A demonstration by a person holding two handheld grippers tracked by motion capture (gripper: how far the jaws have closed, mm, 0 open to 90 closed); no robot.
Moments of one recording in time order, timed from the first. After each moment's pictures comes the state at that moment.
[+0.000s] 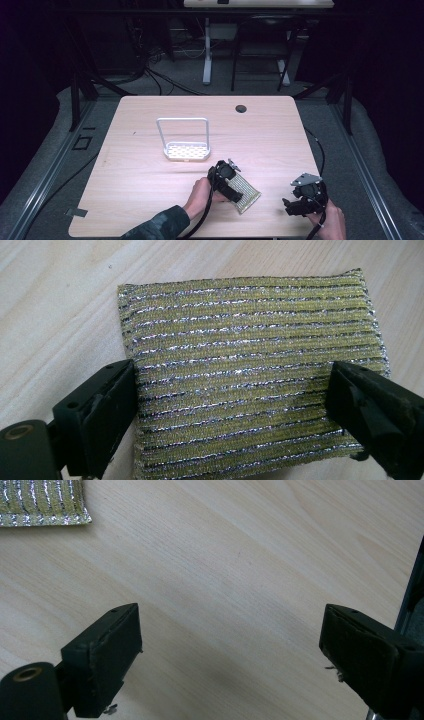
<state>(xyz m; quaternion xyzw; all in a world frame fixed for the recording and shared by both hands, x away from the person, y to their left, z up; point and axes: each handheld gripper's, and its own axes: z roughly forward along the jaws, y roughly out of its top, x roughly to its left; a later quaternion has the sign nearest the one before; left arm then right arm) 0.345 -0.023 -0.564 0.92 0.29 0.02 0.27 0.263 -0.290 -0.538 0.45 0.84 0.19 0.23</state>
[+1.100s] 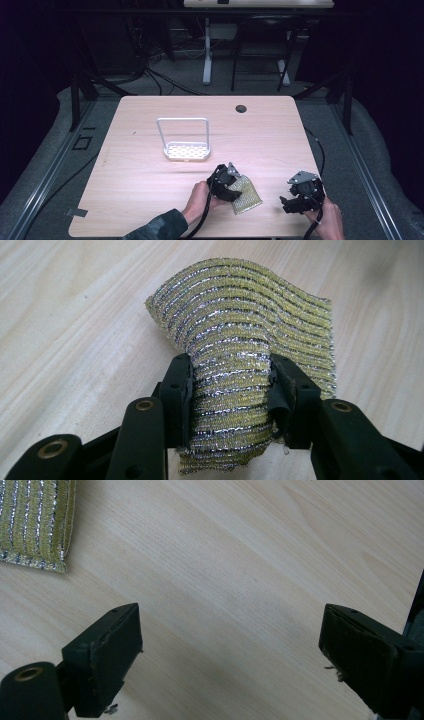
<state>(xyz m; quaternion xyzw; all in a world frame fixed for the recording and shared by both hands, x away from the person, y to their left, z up) 0.325 -0.016 -0.549 0.91 0.25 0.03 0.32 0.269 -0.283 -0.537 0.43 0.85 0.20 0.23</state>
